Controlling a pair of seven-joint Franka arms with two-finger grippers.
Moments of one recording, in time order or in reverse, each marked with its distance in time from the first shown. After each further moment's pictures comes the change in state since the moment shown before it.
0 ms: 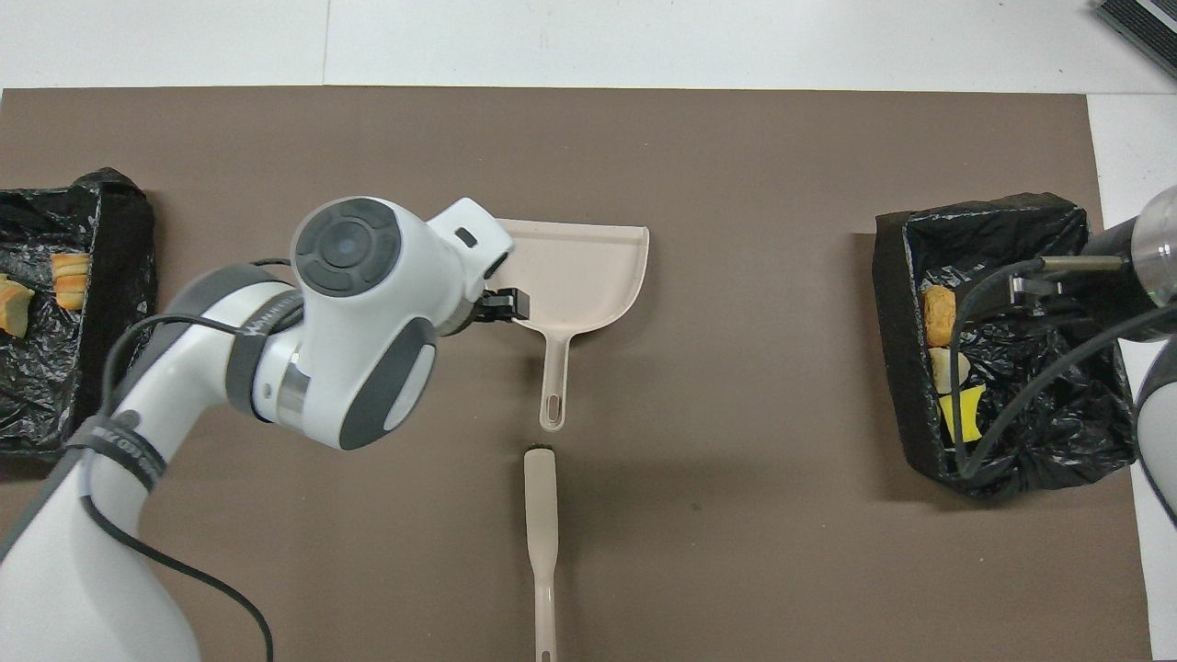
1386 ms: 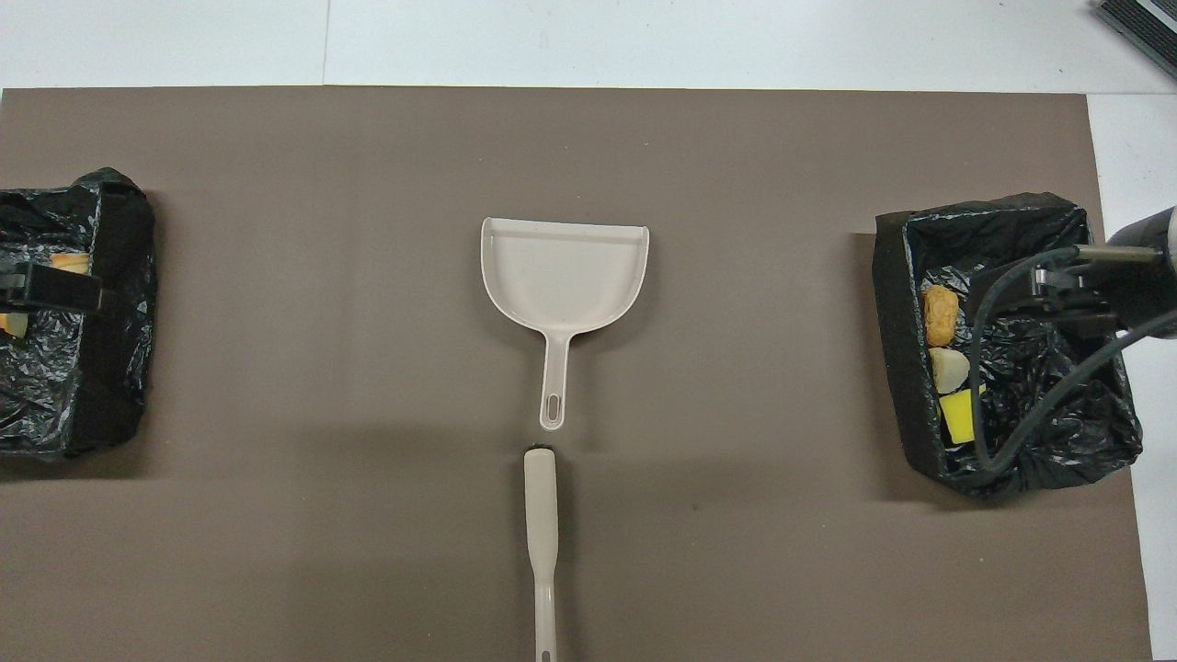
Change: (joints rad) left arm 0.371 -0.316 0.114 0.145 0.005 -0.515 0.531; right arm -0.026 0.002 -0.010 0.013 0.064 -0.008 0.000
